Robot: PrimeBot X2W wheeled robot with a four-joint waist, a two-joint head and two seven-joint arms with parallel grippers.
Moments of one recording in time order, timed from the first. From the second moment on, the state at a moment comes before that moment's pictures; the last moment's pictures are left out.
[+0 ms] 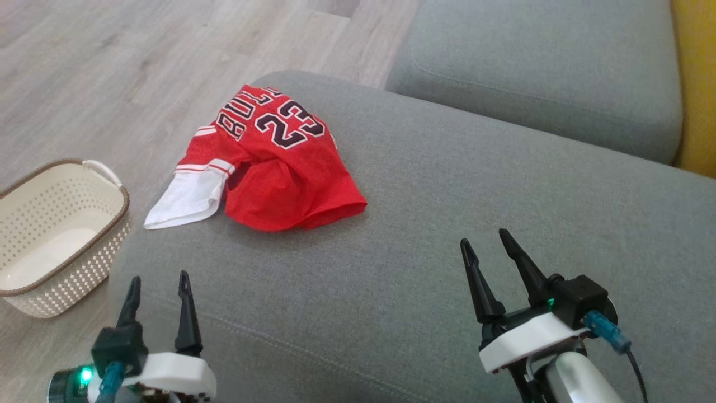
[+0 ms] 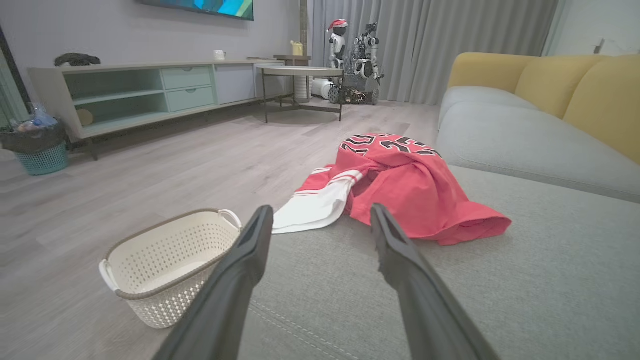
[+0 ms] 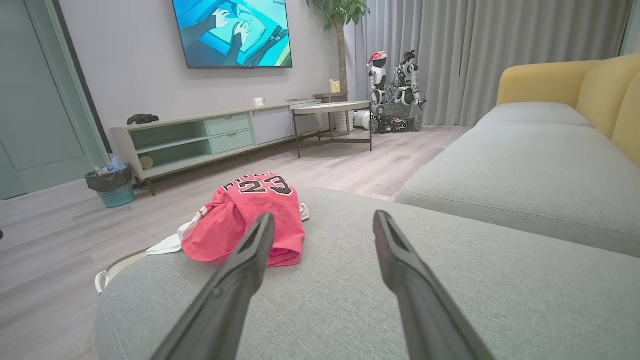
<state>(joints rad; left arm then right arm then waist) 0.10 0.08 -0.08 0.16 -0.09 0.14 -0.25 -0.09 -0.05 0.28 0.33 0.21 0.13 -0.25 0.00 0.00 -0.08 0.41</state>
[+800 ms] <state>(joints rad) -0.03 0.09 0.01 0.21 -0.11 0.05 -0.25 -0.11 -0.05 0.19 0.29 0.14 0.13 -0.25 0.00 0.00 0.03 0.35</state>
